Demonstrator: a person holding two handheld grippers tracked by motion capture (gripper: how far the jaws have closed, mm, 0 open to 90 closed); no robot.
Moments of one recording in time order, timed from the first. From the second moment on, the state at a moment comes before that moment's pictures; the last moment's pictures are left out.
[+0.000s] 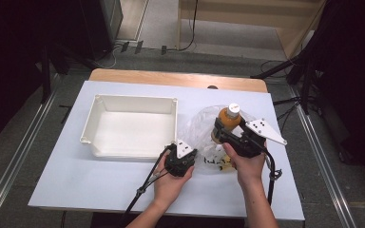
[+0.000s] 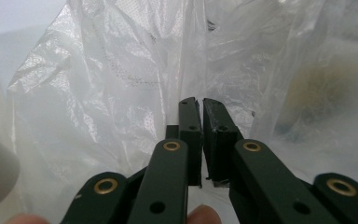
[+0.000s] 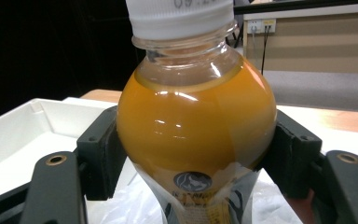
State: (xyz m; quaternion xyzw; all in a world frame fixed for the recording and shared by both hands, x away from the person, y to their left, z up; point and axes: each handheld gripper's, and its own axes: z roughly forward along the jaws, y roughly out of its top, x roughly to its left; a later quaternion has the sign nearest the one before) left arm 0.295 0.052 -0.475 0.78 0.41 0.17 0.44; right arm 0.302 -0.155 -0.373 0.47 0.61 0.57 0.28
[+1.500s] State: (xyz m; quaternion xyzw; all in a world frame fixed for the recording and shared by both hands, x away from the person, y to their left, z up) left arm 0.256 0.153 -0.418 0.71 0.37 0.20 0.56; right arm 0.294 -0.147 -0.360 0.47 0.62 0.58 0.27
